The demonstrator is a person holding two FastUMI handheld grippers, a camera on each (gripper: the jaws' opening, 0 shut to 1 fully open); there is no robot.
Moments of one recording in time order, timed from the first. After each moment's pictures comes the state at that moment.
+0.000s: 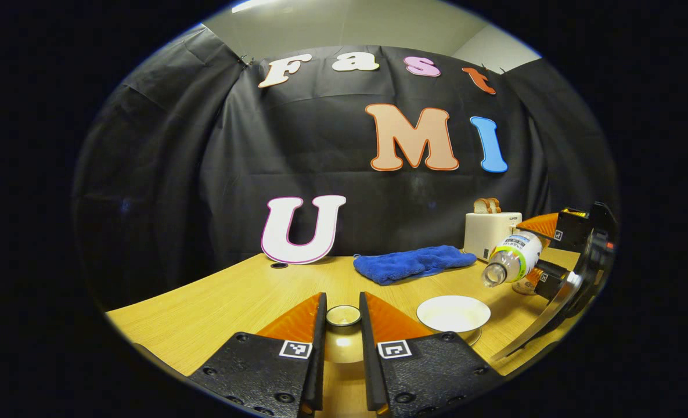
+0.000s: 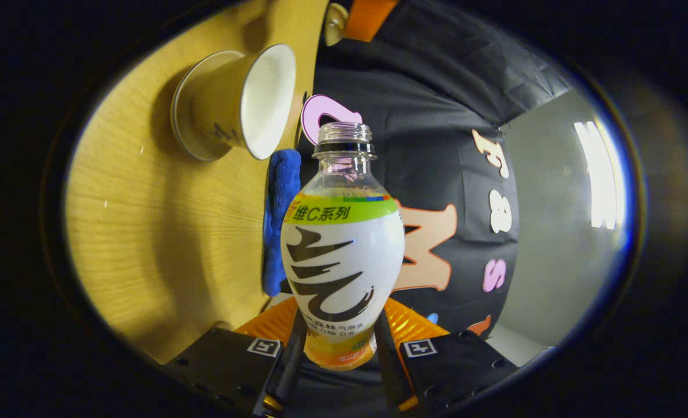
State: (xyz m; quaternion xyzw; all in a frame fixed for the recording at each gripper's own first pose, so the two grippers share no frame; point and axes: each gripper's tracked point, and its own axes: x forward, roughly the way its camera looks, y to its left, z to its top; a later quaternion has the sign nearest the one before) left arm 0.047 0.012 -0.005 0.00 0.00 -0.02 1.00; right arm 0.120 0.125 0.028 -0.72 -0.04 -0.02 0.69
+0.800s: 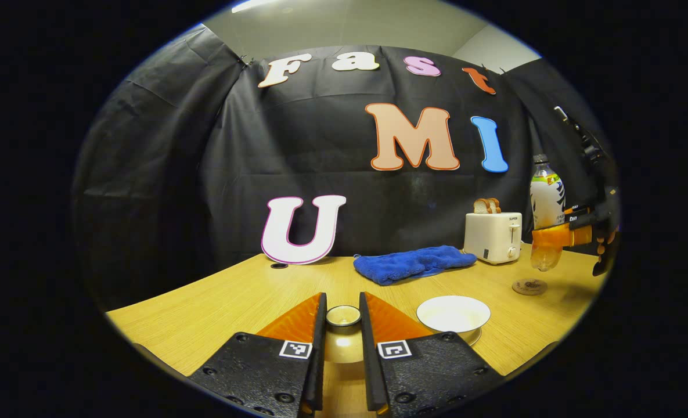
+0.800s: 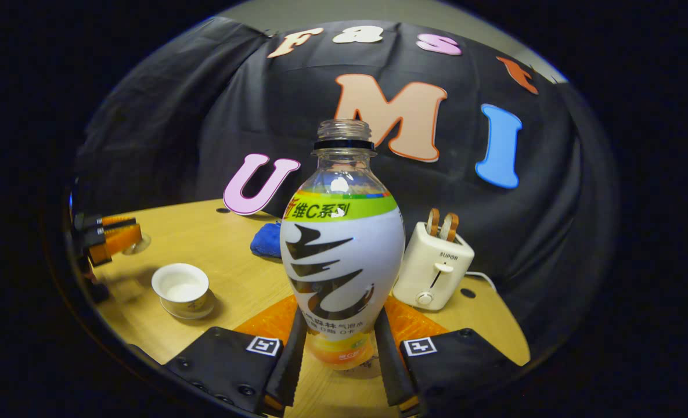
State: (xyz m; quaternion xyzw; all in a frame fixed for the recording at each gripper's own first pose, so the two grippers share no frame) left arm 0.049 0.012 -0.005 0.00 0.00 -0.02 1.00; right arm 0.108 0.048 0.027 -0.09 0.13 0.06 0.99
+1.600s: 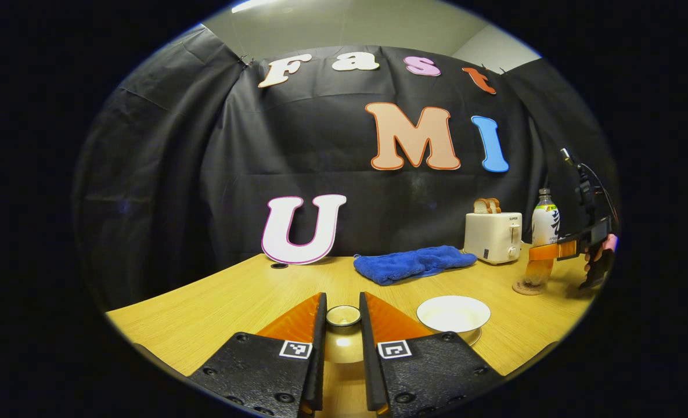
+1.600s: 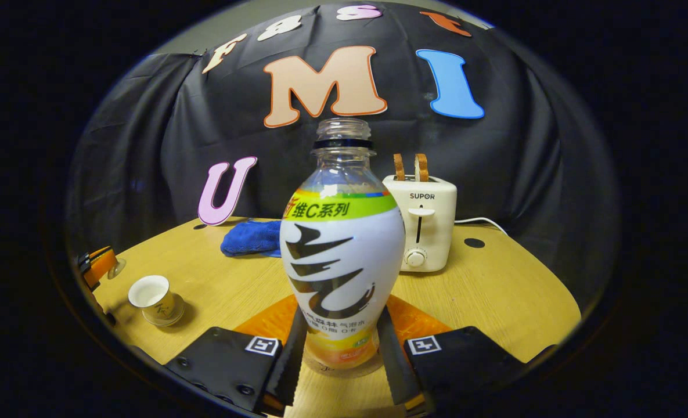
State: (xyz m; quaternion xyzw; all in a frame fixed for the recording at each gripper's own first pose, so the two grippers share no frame) left arm 0.047 0.013 -0.003 0.00 0.00 -0.02 1.00; right arm 0.136 -0.012 -0.032 0.00 0.16 0.02 0.99
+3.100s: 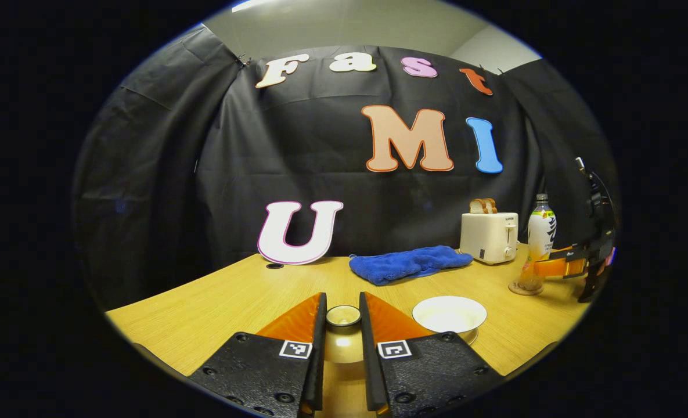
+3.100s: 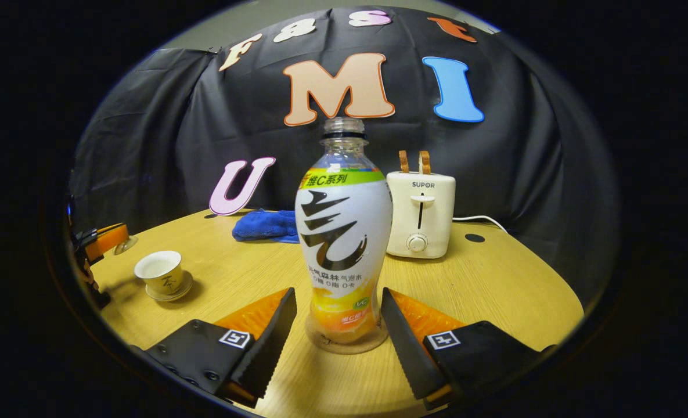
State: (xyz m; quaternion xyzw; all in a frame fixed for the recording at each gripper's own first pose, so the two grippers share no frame) left arm 0.045 0.008 -0.004 0.00 0.00 -0.03 1.00; right arm 0.089 -0.009 -0.043 -0.02 0.13 0.03 0.99
